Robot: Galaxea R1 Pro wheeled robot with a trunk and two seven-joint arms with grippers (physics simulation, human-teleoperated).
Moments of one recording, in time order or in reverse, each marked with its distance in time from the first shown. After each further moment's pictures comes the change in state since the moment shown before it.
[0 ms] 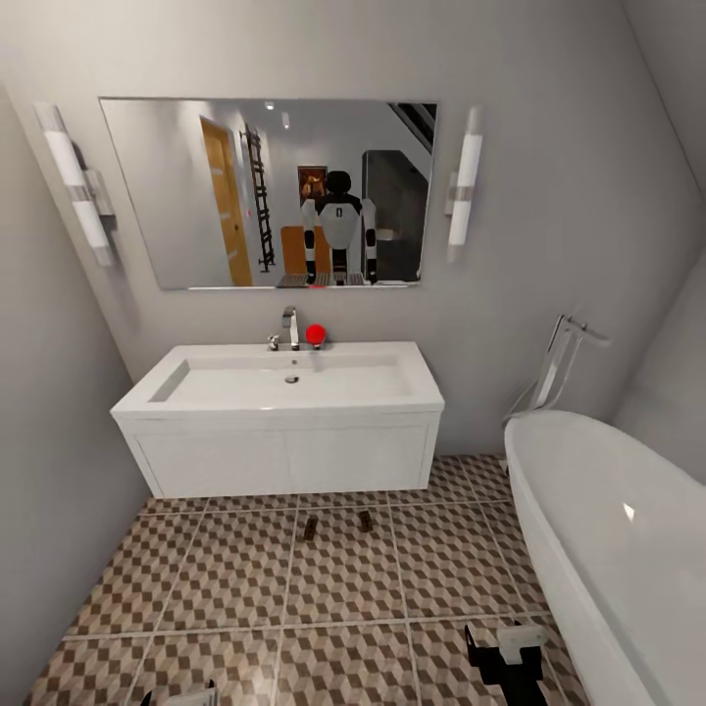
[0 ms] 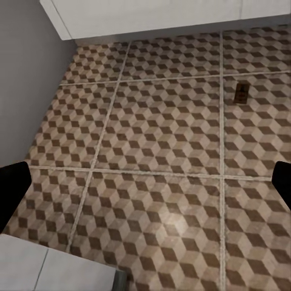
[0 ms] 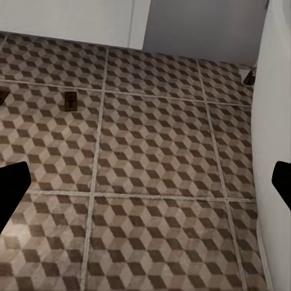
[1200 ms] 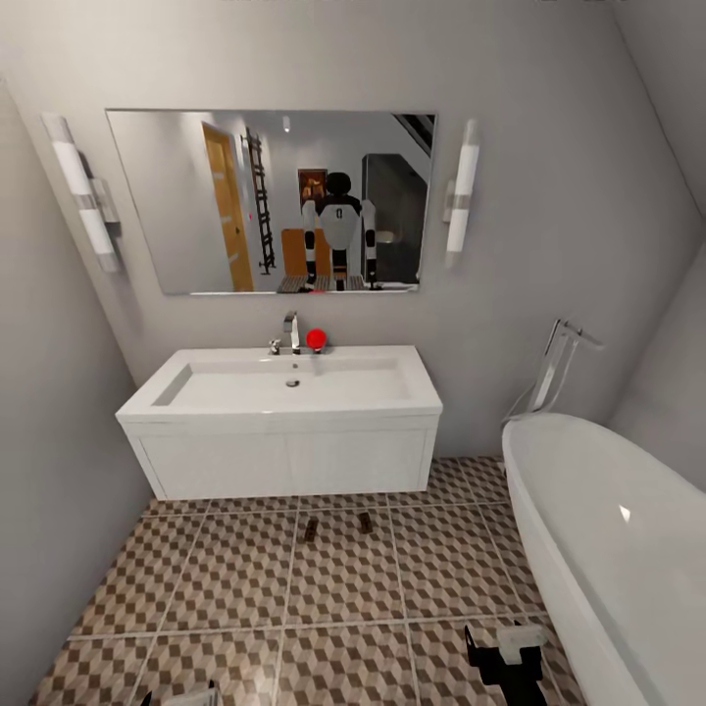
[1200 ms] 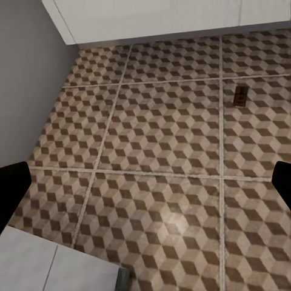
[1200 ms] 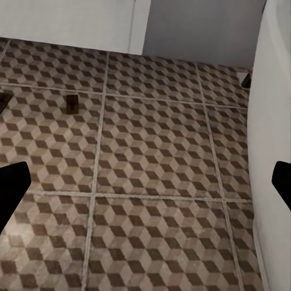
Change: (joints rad) left arm 0.000 0.000 0.000 0.000 -0.001 0.001 0.000; right arm 0.000 0.000 0.000 0.000 0.000 -0.001 0.002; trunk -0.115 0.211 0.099
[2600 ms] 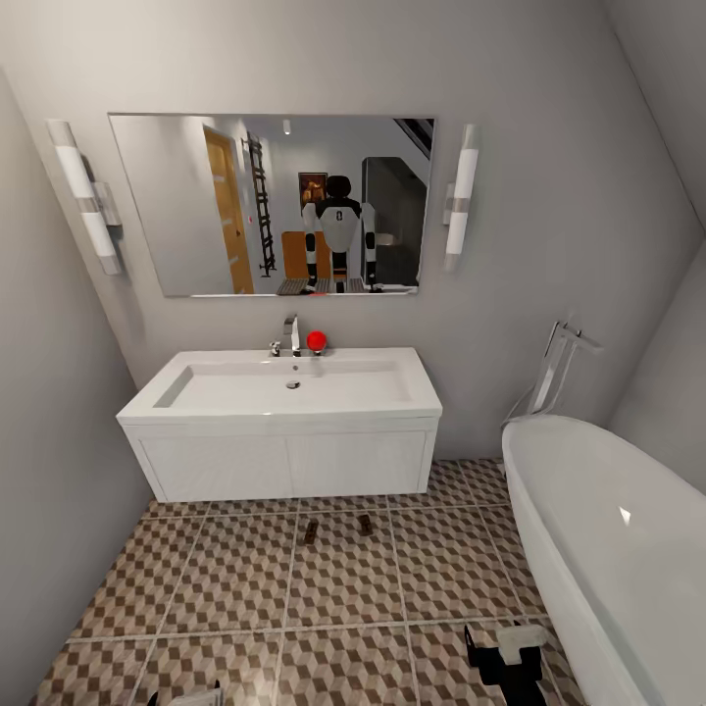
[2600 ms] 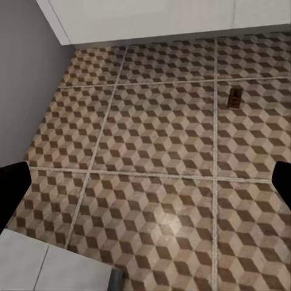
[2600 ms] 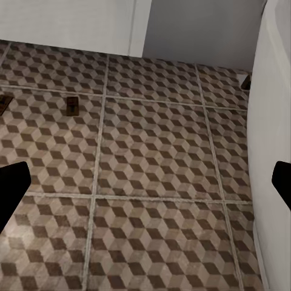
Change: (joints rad) left arm 0.000 -0.016 0.000 0.000 0.001 0.002 0.001; right arm 0.000 0.001 0.000 0.000 0.000 0.001 0.000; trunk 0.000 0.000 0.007
